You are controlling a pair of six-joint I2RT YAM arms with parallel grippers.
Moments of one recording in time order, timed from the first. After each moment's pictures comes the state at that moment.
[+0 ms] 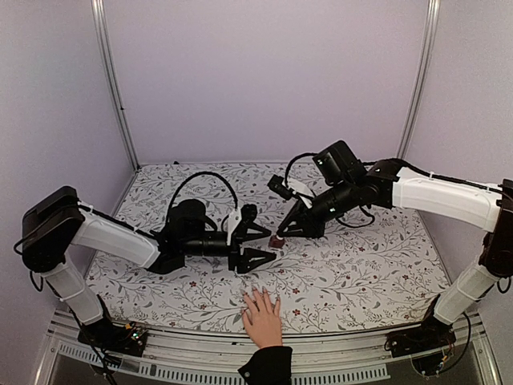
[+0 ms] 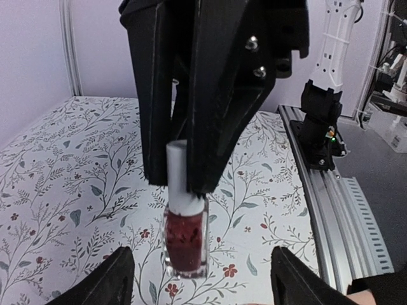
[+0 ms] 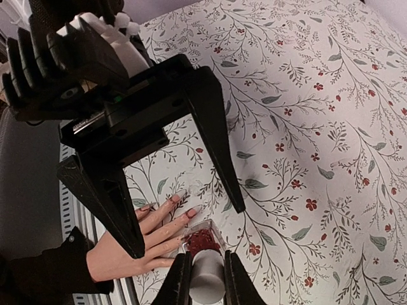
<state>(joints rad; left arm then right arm) -0.90 1.64 0.66 0.80 0.51 0.05 0.84 1.57 1.30 -0.55 -0.48 -0.18</state>
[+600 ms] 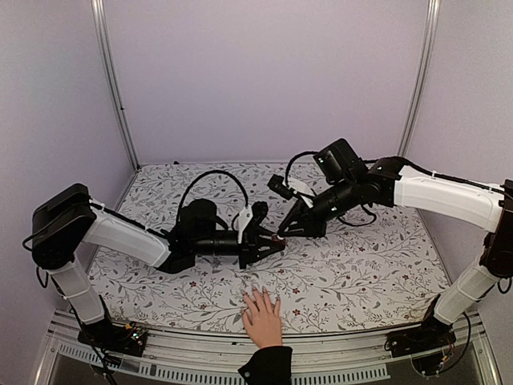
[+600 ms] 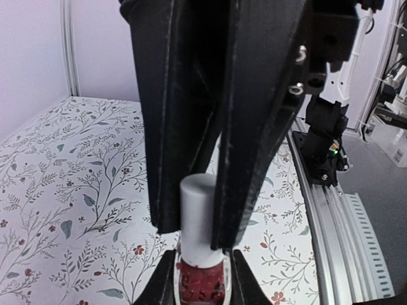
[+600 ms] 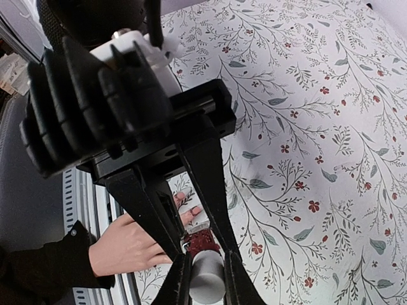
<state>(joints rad) -0.94 1.74 0.76 0.82 0.47 -0.01 0.85 1.57 1.32 -0.58 -0.50 -0.22</state>
